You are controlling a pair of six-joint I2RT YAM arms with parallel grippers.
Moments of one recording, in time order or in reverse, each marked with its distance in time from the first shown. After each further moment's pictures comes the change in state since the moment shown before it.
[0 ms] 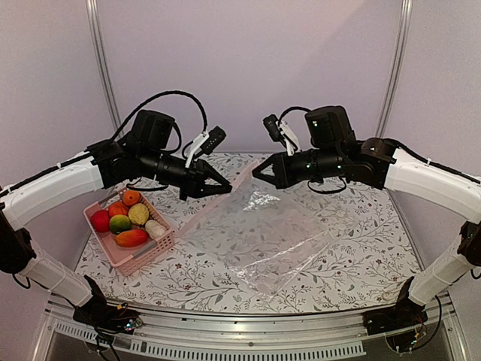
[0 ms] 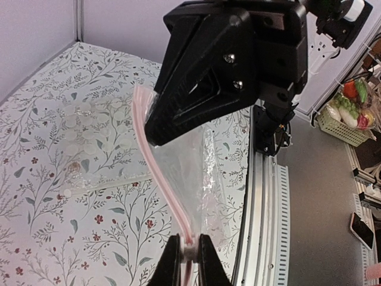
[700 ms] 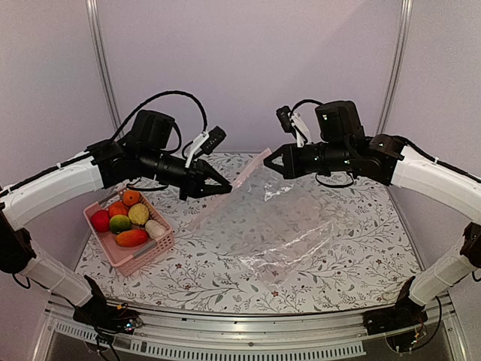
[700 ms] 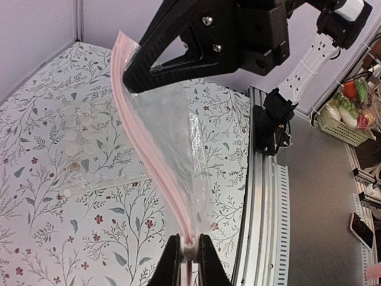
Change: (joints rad) left arm 0.000 0.000 0.000 0.000 0.000 0.000; right arm -0.042 -0.032 0.000 -0.009 0.089 -0.001
